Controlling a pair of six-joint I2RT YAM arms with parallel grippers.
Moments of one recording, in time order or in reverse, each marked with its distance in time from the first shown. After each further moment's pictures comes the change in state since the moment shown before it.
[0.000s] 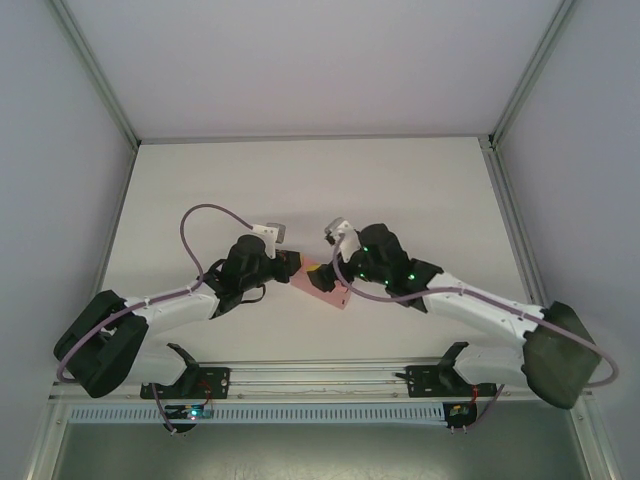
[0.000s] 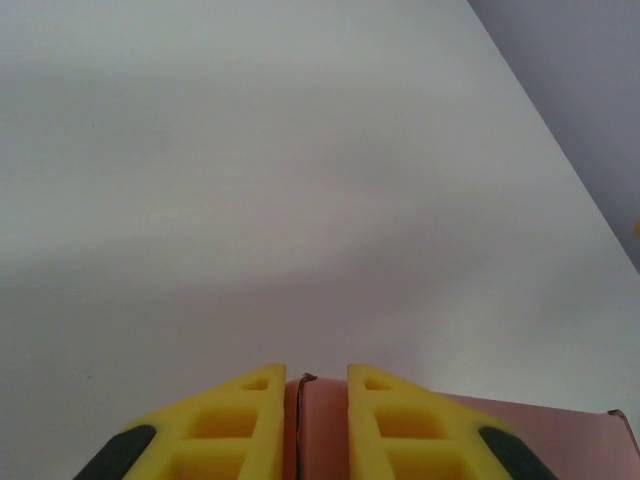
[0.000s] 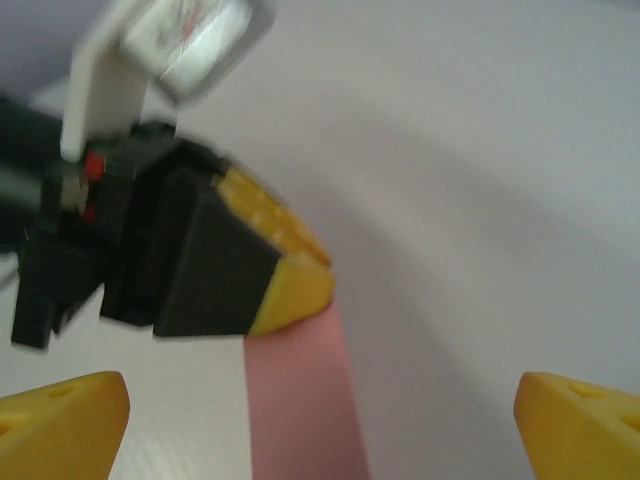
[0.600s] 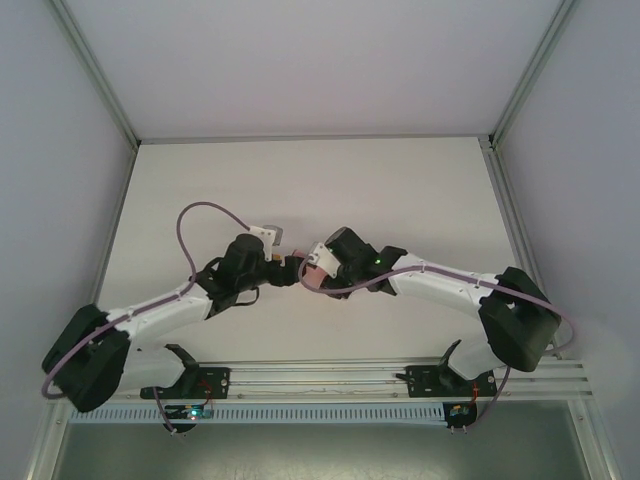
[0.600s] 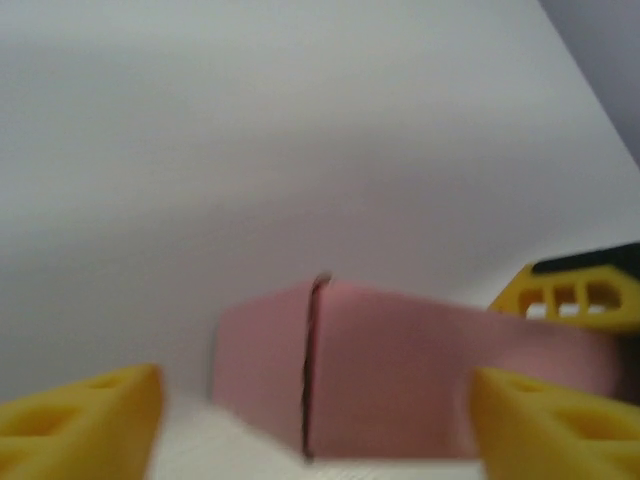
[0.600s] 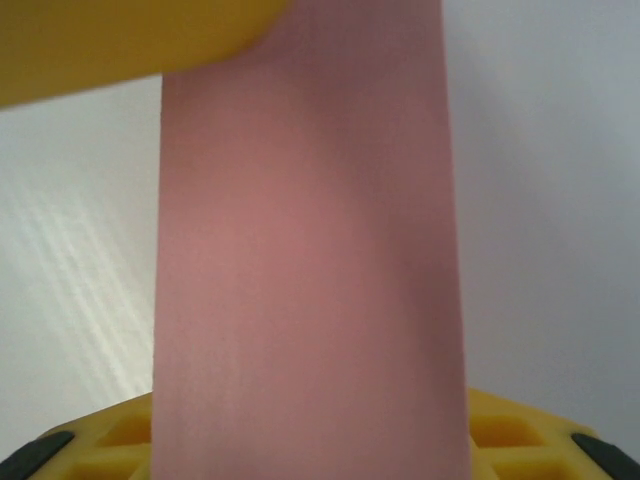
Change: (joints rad) left arm -0.002 -0.129 0.045 -0.266 -0.040 0.031; right arm 0.065 0.233 0.170 -0.377 0.214 -0.292
